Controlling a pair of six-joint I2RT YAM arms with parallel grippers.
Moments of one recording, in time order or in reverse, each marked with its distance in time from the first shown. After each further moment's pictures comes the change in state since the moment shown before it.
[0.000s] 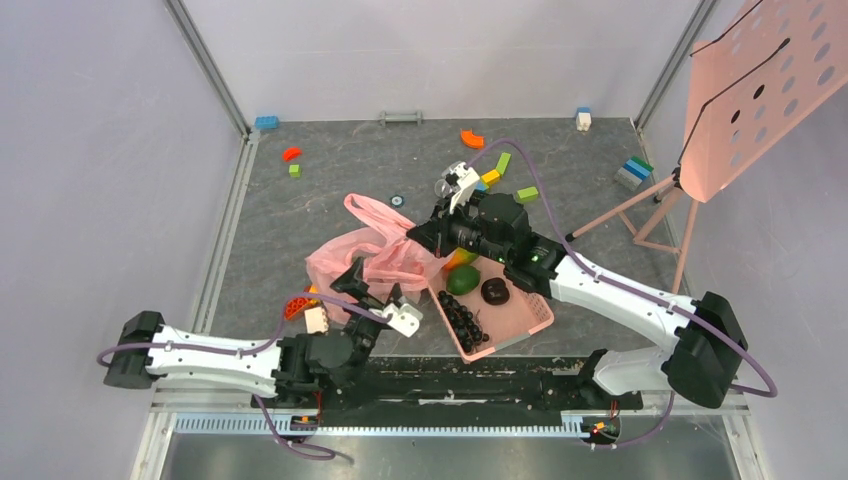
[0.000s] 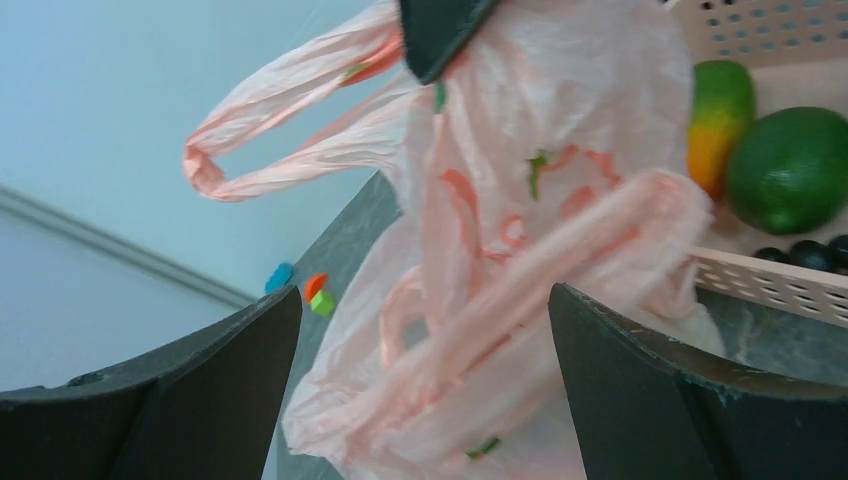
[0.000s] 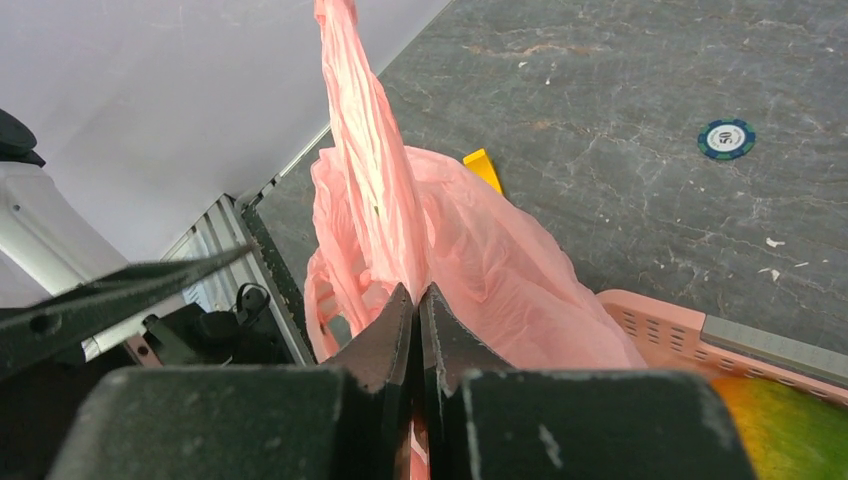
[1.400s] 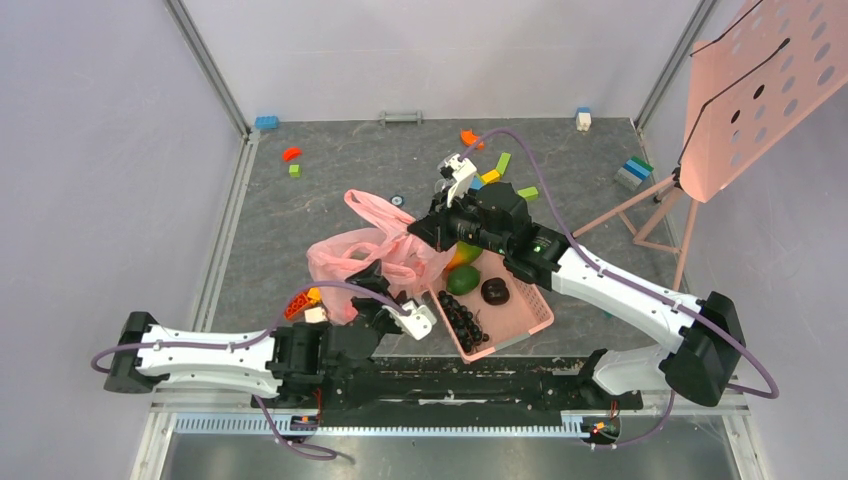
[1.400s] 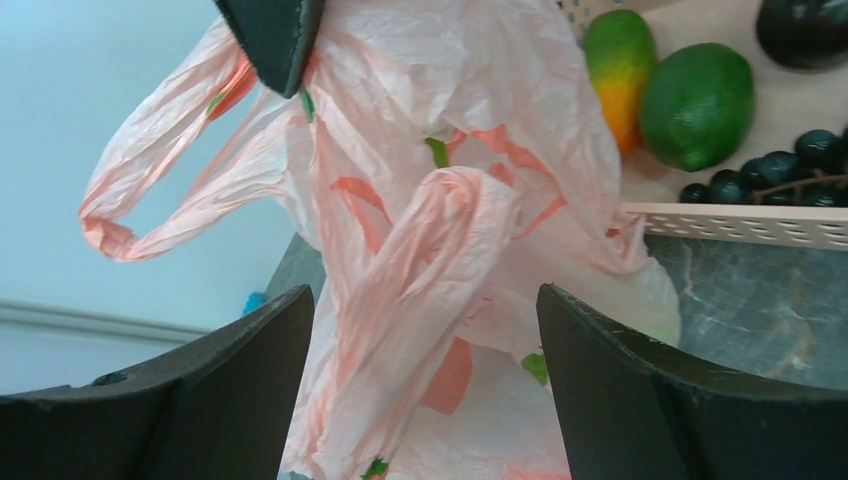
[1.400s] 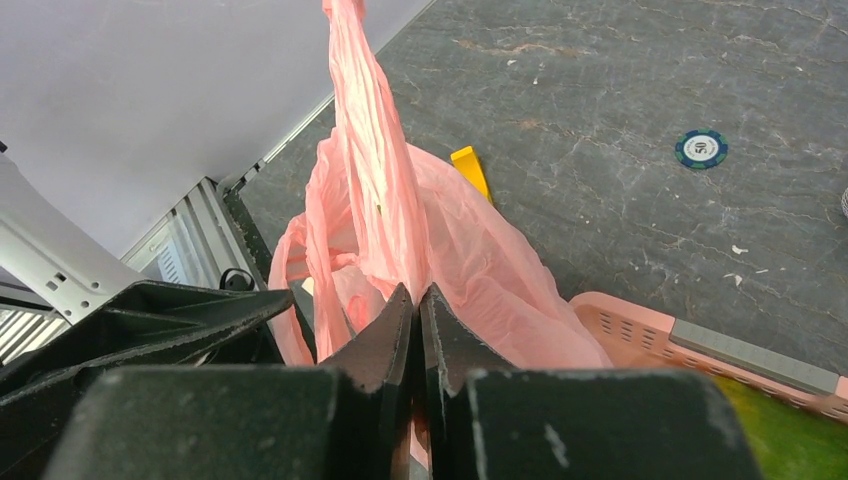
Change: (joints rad) left arm 0.069 0.033 0.199 -0.511 0.216 -0.203; right arm -0.011 0.013 0.100 -0.135 -0.017 -0.068
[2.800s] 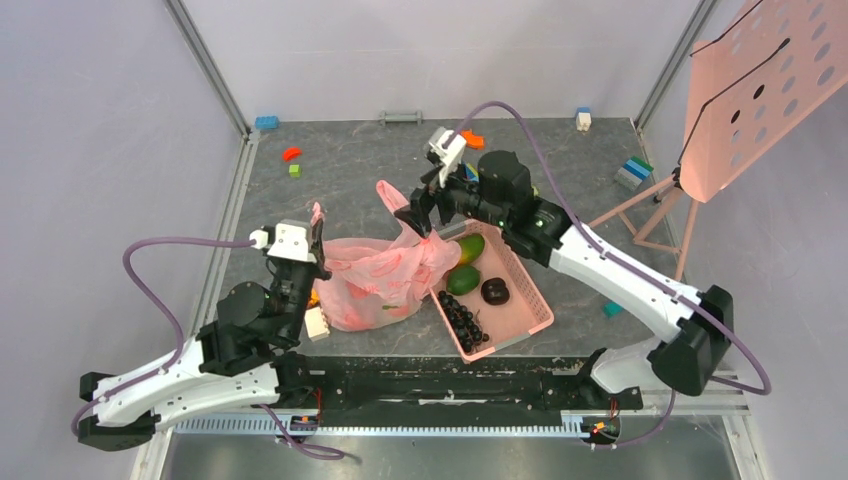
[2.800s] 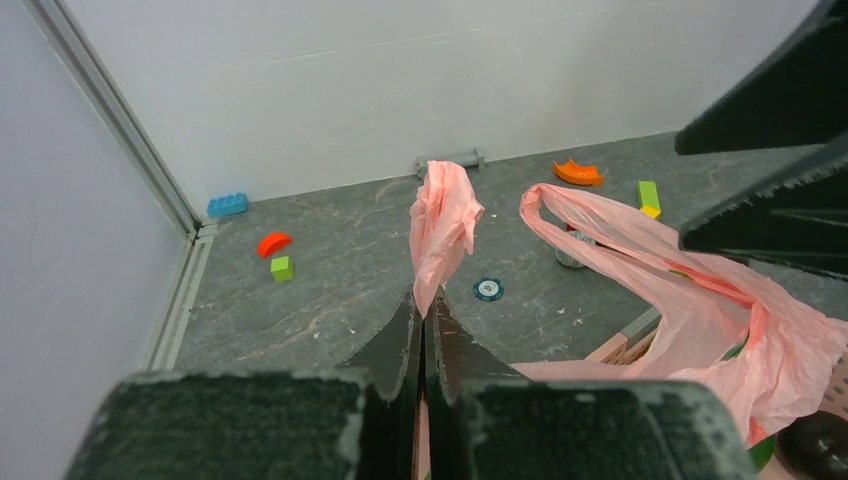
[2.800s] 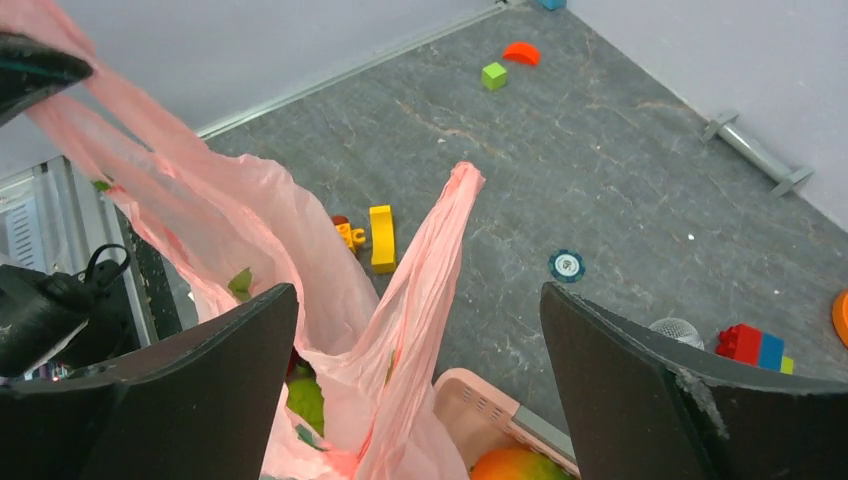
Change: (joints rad) left arm 0.332 -0.270 0.193 0.089 -0.055 -0.264; right arm -0.051 0.054 0.186 -0.085 -0.070 -0.383
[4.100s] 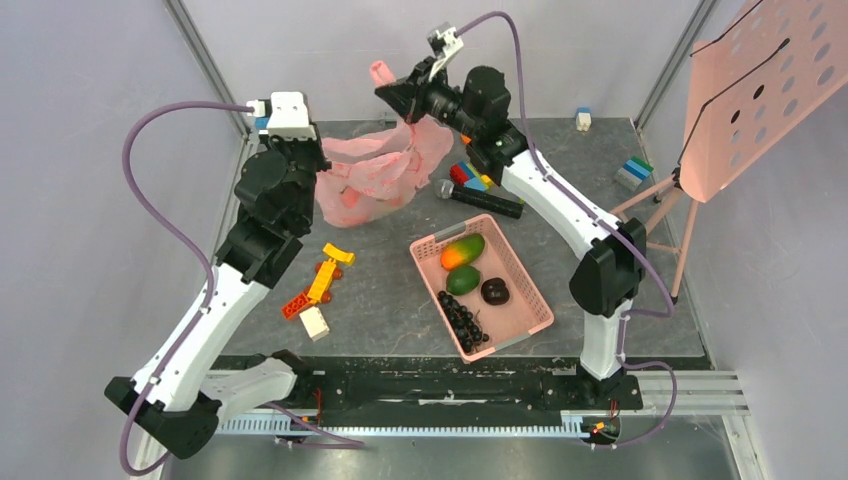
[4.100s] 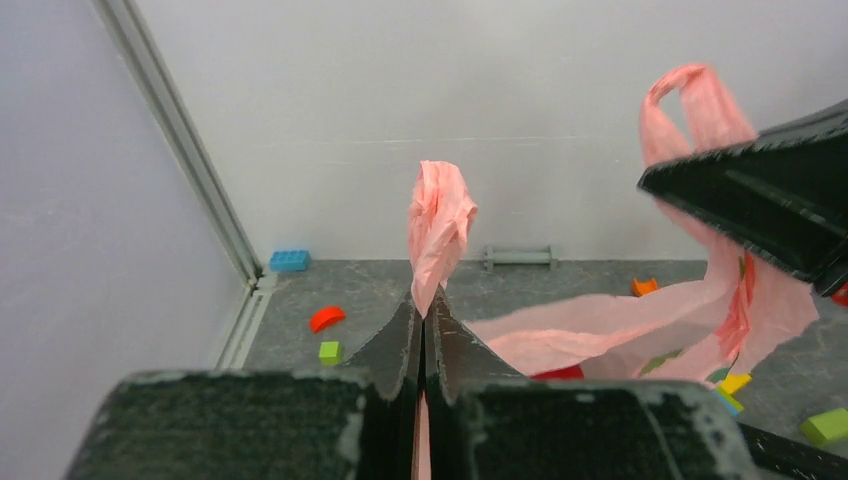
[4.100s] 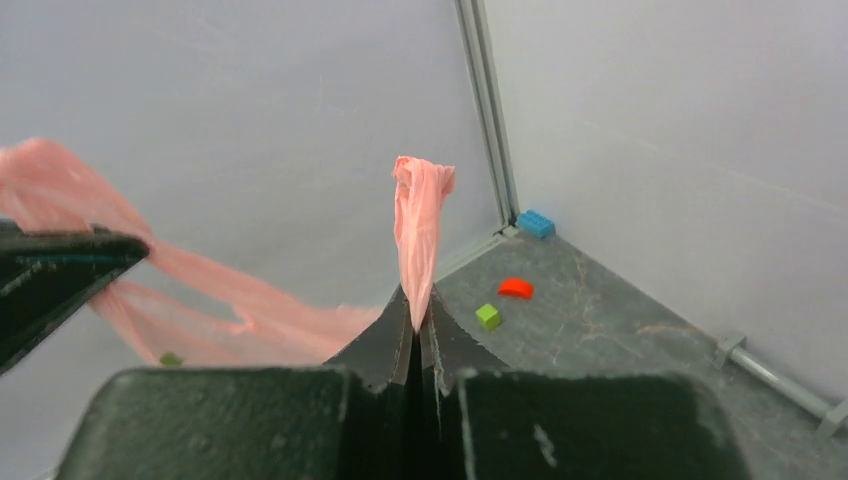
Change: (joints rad) left arm 0.648 0.553 0.523 -0.022 0.422 -0.131; right arm -0.184 0.588 0.748 0.240 -0.145 0.333
